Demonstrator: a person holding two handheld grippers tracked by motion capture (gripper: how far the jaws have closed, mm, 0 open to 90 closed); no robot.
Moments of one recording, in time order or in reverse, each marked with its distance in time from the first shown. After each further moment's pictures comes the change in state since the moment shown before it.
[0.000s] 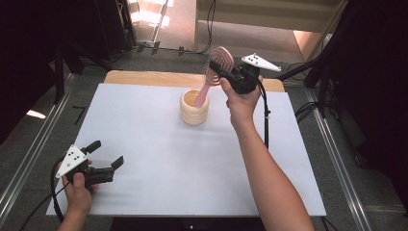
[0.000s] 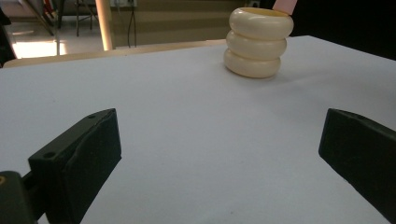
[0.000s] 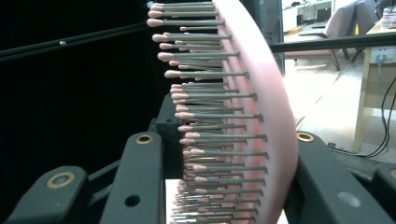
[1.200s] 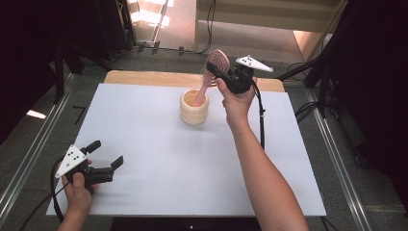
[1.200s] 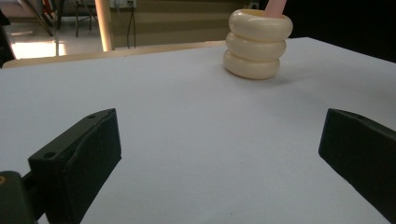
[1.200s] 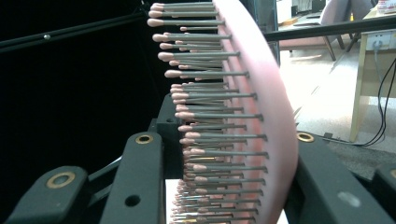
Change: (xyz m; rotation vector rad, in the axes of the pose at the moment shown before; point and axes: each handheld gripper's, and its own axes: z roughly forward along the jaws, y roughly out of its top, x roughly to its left) left arm 0.001 0.000 0.000 -0.006 -0.006 -0.003; right arm -0.014 -0.018 0.022 0.023 -0.020 0.021
